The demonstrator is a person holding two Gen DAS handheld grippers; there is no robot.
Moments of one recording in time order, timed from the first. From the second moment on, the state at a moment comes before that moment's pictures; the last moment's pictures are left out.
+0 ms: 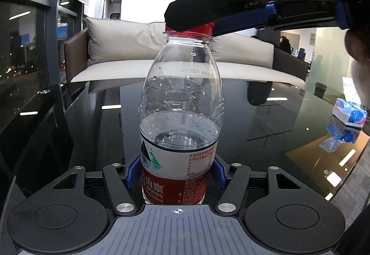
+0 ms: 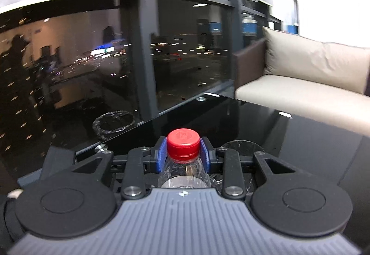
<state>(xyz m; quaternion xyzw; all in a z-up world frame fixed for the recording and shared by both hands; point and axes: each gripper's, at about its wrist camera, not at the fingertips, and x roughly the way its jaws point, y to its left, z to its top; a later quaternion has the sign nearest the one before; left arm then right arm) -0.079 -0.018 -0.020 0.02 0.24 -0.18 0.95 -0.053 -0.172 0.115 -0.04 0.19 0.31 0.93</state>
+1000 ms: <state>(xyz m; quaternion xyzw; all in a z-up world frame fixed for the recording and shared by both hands) -0.082 -0.023 -0.017 0.03 0.23 -0.15 0.96 -0.063 -0.152 0.116 -0.04 0.19 0.26 0.95</state>
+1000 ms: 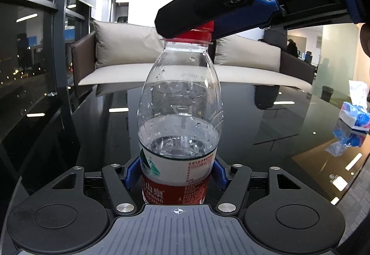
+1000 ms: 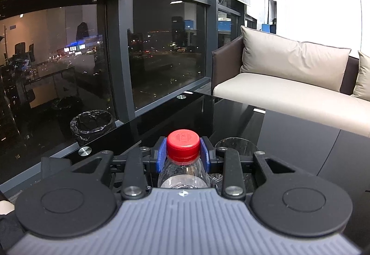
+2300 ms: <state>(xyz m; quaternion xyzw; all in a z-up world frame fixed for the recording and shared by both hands) -0.075 -0.026 -0.020 0.03 0.23 -0.16 0.96 -0.061 -0.146 0.114 -0.05 0.18 0.23 0.95</state>
